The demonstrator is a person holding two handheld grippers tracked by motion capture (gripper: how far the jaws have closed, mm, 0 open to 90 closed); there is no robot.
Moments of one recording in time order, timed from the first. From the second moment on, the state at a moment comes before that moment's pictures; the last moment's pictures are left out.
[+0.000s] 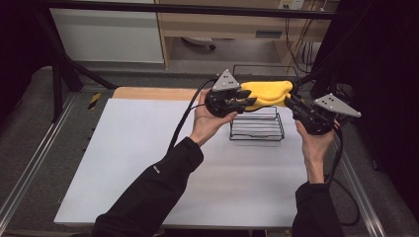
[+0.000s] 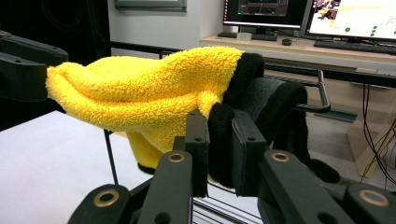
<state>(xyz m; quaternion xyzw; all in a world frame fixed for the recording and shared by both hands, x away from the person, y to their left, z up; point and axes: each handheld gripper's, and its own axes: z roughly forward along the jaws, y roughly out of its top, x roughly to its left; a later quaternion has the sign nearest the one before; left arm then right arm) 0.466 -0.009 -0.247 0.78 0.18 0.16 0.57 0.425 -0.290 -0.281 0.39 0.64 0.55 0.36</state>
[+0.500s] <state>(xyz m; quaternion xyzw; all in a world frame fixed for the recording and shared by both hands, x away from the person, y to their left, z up) 0.473 -0.021 -0.271 0.81 0.19 0.18 0.52 0.406 -0.294 -0.265 0.38 0.64 0.57 0.35</state>
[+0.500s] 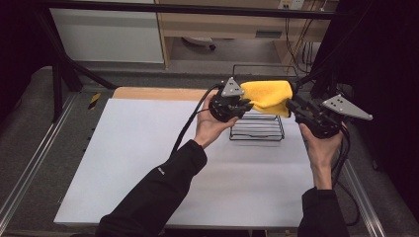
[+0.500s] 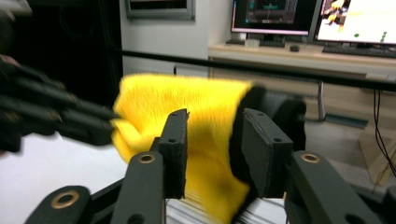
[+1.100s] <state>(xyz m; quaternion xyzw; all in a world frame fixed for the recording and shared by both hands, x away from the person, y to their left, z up) 0.481 -0.018 -0.295 0.81 0.22 0.16 0.51 0.445 -0.282 -0.297 0.44 0.68 0.50 0.30</state>
